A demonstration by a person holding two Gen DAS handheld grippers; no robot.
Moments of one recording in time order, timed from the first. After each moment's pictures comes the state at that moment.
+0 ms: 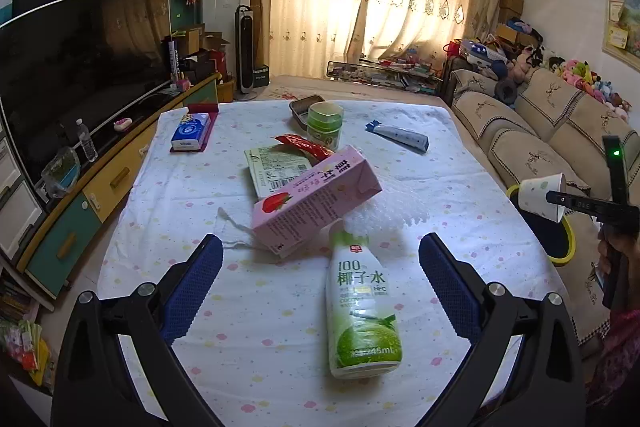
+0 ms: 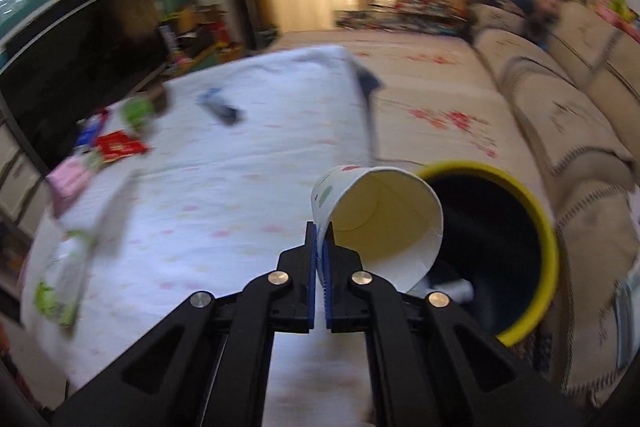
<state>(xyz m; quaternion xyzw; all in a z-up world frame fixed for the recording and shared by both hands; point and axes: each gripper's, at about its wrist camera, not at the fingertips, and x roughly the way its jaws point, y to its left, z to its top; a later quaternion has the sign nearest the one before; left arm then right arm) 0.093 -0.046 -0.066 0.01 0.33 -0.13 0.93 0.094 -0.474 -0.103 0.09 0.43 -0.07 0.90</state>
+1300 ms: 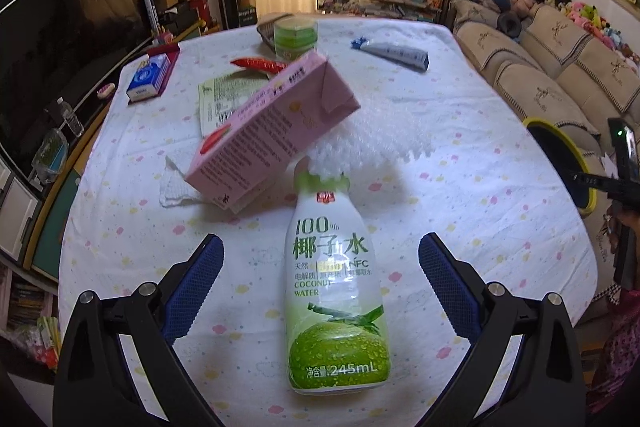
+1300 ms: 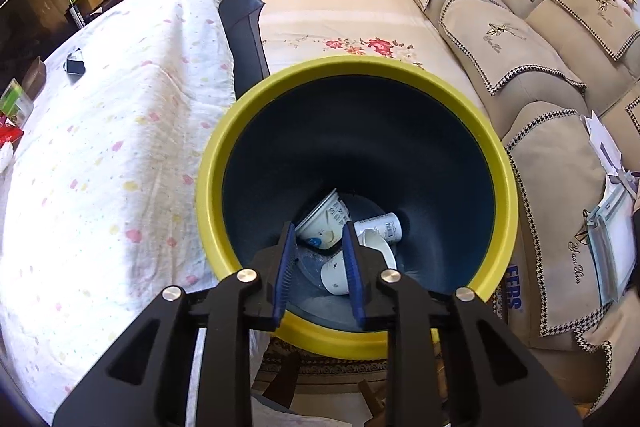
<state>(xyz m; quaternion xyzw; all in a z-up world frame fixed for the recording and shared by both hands) 0.136 -0.094 -0.129 0.07 0.45 -0.13 0.88 0.097 -0.533 -0.180 0.11 0.50 -0.16 0.84</state>
